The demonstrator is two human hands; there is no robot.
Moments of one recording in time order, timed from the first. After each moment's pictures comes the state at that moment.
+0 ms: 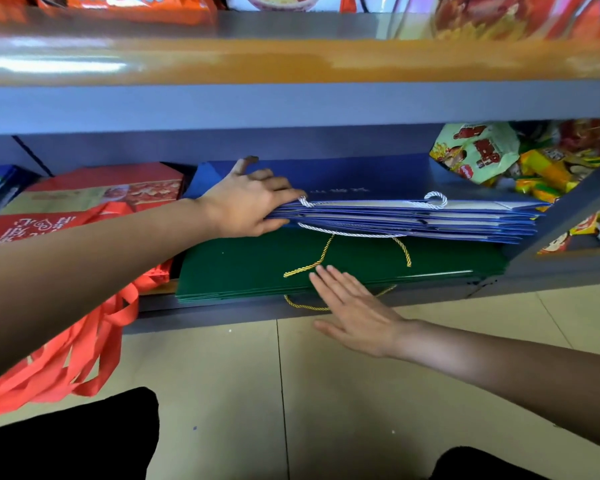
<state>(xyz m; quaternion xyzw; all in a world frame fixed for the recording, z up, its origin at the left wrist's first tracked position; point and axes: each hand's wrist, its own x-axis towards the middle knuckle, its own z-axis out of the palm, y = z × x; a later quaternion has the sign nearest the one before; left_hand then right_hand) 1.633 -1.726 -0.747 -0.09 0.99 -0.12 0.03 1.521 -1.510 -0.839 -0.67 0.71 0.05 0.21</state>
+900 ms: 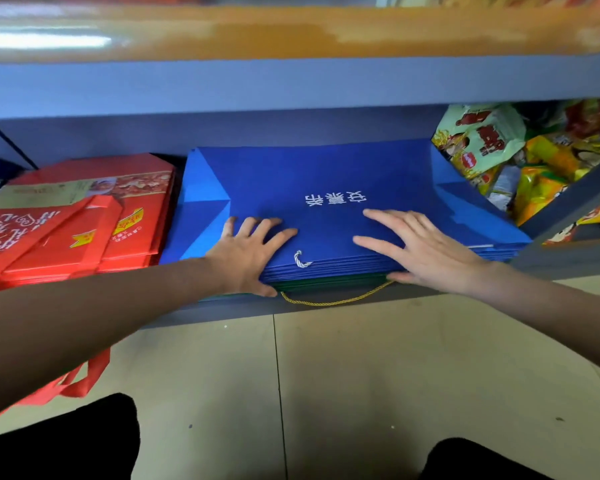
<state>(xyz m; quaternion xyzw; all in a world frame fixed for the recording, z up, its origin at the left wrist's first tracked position) 1.649 -1.690 -0.821 -0.19 0.97 -0.04 0.16 1.413 -1.503 -0.805 -0.74 0.66 0.09 -0.09</state>
